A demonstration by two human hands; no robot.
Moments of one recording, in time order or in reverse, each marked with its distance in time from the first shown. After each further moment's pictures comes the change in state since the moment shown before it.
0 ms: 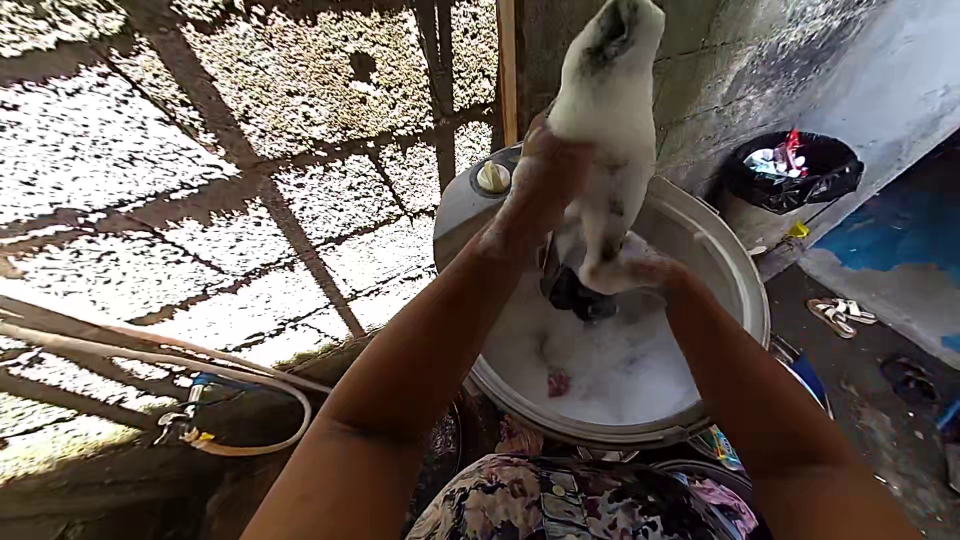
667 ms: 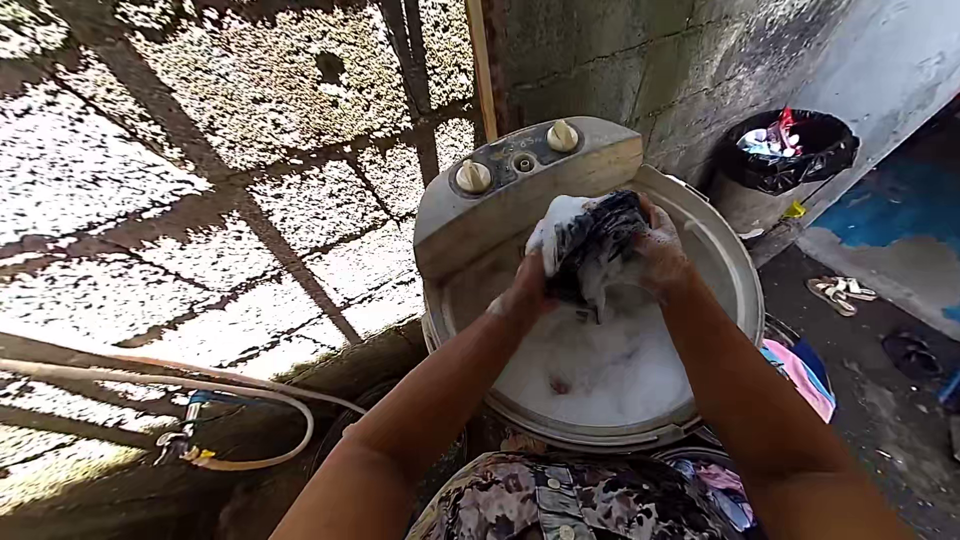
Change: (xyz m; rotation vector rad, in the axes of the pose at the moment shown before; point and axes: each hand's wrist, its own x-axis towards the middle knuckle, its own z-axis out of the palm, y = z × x) left_hand -0.073 -0.126 0.009 -0.556 -0.053 -0.792; right_hand -0.004 0.014 -0.013 0.315 0.272 -0.373
